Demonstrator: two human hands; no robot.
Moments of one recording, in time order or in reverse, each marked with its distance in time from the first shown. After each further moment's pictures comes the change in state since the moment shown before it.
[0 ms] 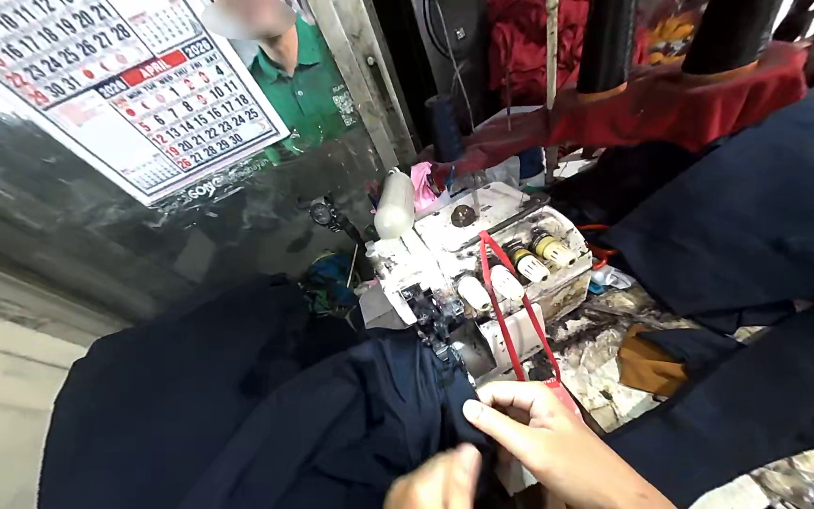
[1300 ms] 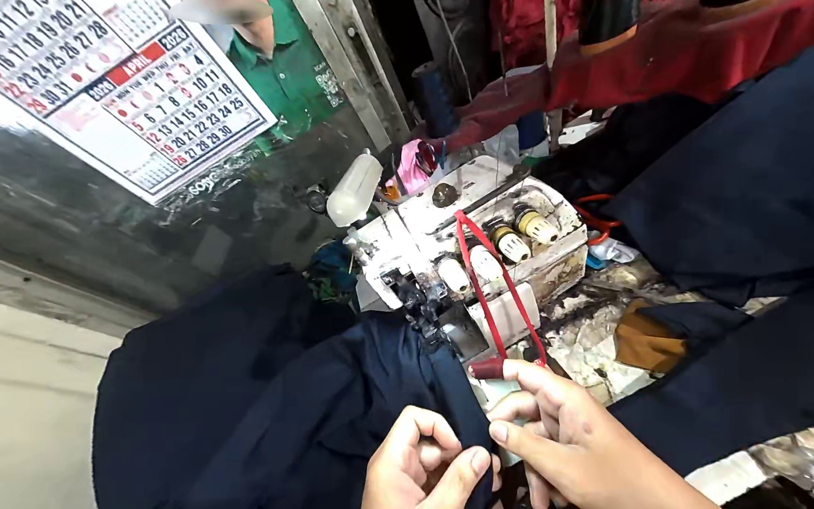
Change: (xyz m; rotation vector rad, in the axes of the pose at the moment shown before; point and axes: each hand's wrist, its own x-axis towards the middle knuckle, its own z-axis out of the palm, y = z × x) left_hand 0.011 0.024 -0.012 -0.650 0.046 -0.162; right_hand -0.038 -0.015 -0.019 0.207 -0.093 0.062
